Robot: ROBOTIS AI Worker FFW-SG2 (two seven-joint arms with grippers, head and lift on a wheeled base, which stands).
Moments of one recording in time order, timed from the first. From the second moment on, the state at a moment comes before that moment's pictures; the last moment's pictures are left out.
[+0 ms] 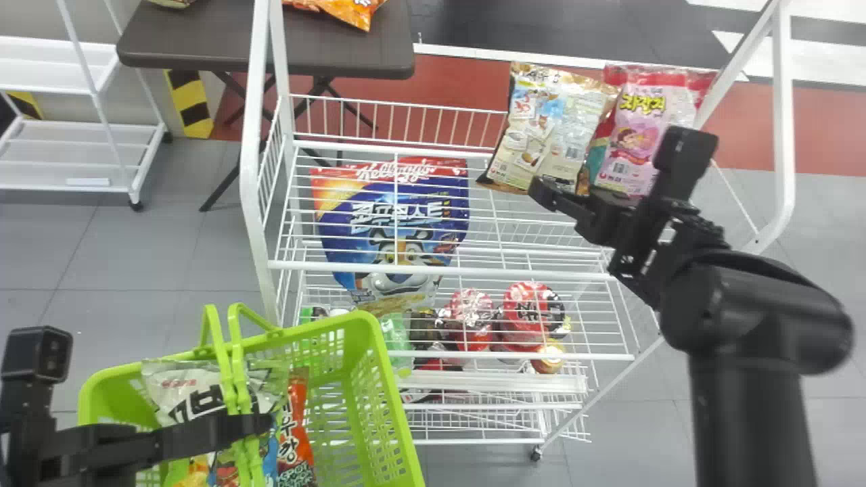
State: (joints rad) left arm 0.21 0.25 0.20 -1.70 0.39 1.27 -1.57; right arm -0.13 -0.06 -0.19 -1.68 -0.15 0.68 0.23
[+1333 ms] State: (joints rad) left arm 0.23 0.27 0.26 -1.65 0.40 1.24 -1.57; right arm -0.14 -0.04 -0.09 -1.68 -0.20 0.59 0.04
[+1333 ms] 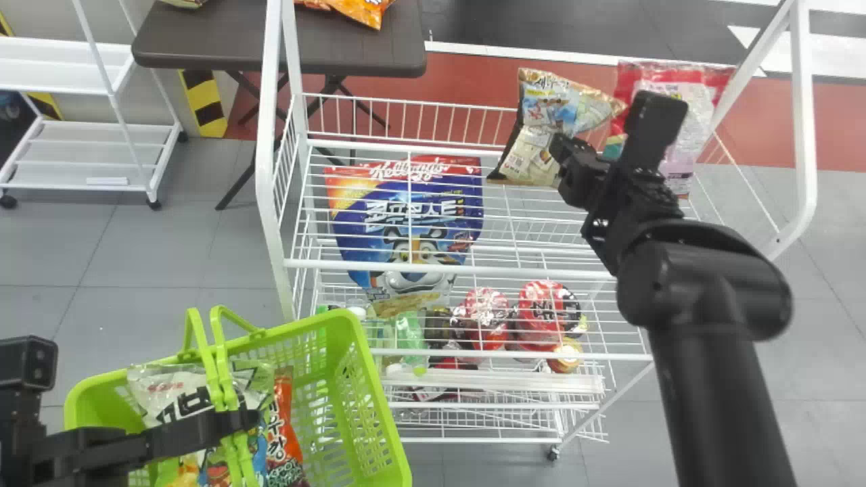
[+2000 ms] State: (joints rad) left arm 0.22 0.27 0.25 -1.66 0.40 1.24 -1.57; right arm 0.20 -0.05 0.01 -2.32 -0.47 1.54 0.10
